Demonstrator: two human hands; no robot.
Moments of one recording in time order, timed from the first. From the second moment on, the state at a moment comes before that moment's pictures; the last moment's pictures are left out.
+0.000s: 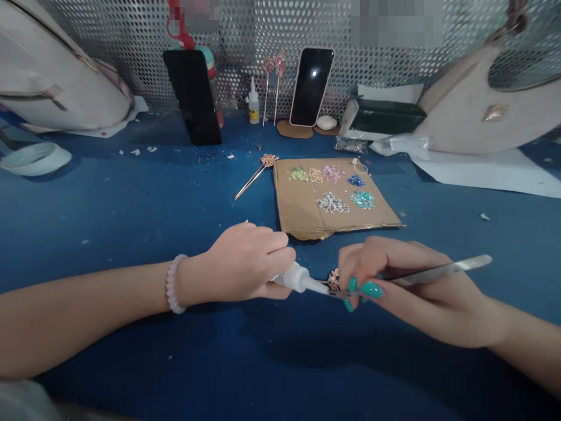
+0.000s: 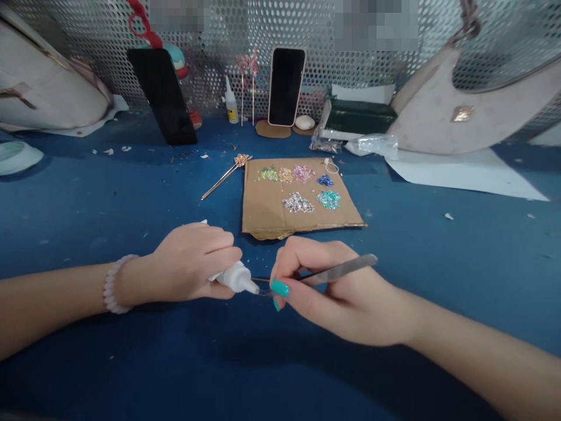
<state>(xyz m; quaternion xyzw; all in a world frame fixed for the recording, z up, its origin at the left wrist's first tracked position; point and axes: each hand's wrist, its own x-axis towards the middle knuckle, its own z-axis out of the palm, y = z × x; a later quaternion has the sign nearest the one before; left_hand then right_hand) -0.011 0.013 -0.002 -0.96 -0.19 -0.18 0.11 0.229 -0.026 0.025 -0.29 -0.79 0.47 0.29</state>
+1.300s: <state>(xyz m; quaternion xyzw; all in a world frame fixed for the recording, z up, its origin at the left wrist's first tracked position) -0.012 0.014 -0.002 -0.97 -0.16 -0.17 0.10 0.210 -0.020 0.005 -0.19 -0.44 0.83 0.28</state>
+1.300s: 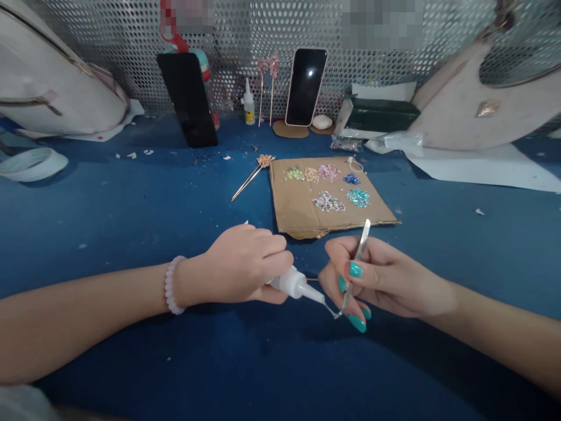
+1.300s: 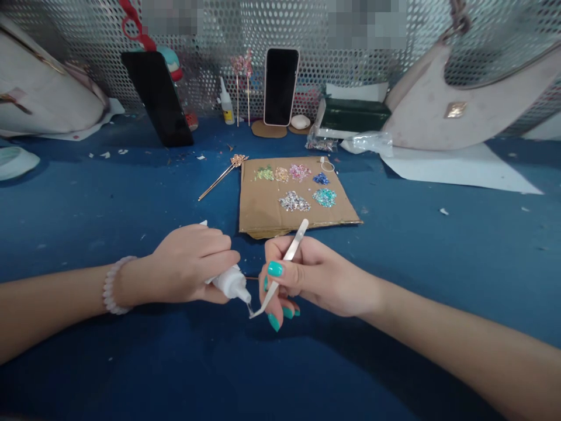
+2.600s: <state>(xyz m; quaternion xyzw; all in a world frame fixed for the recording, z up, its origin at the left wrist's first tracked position) -0.014 0.021 0.004 -0.89 -0.34 -0.15 -0.25 0.218 -0.015 0.013 -0.28 -0.44 0.76 0.40</state>
